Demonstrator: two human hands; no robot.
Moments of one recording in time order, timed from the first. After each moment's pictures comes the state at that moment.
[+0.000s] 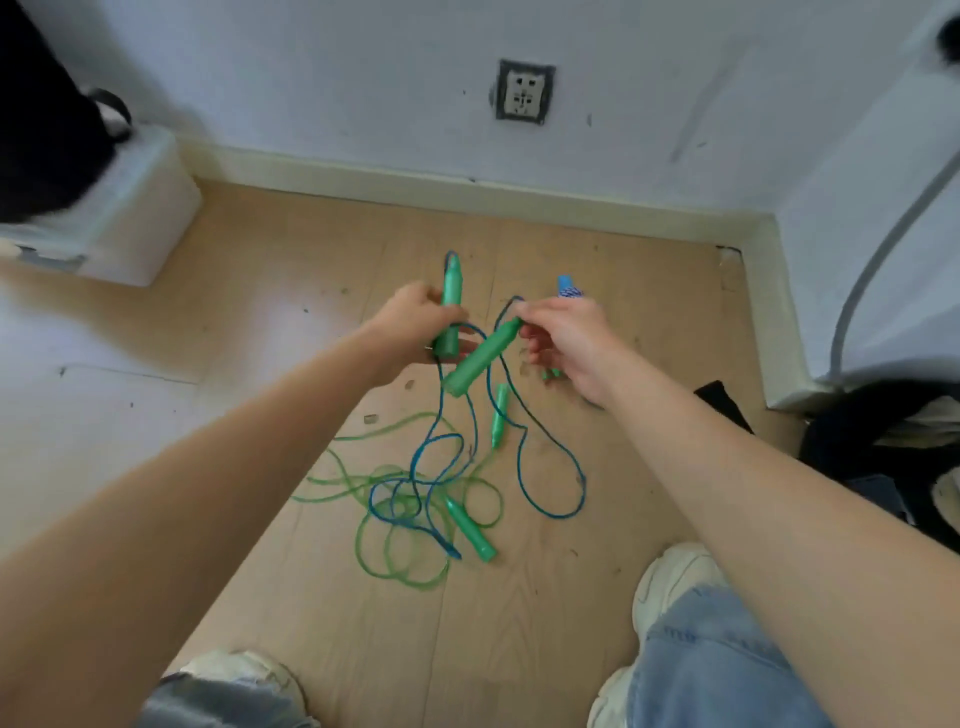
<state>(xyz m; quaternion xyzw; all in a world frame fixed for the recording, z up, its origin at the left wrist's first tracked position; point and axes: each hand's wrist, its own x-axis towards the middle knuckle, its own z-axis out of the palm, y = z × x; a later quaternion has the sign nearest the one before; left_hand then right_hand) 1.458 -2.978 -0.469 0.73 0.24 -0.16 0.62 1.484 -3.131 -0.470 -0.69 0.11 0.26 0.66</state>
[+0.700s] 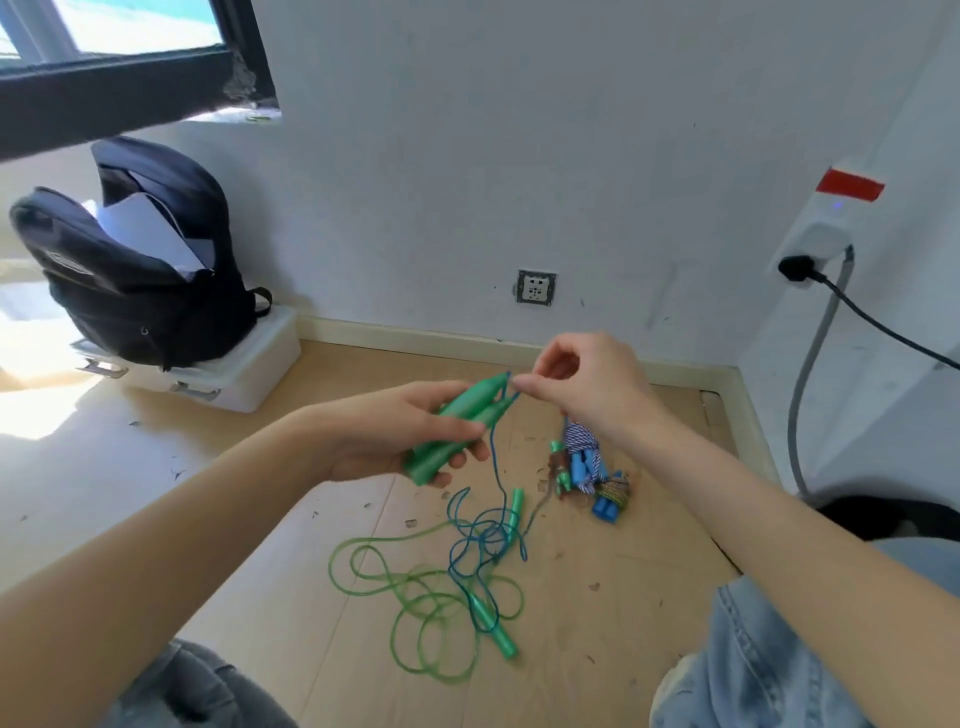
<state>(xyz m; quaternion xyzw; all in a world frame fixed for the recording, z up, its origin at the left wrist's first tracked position) 1.332 -2.963 -0.304 0.73 0.04 -0.27 0.63 1.406 -3.147 -0.307 -0.88 -0.22 0.04 0.42</state>
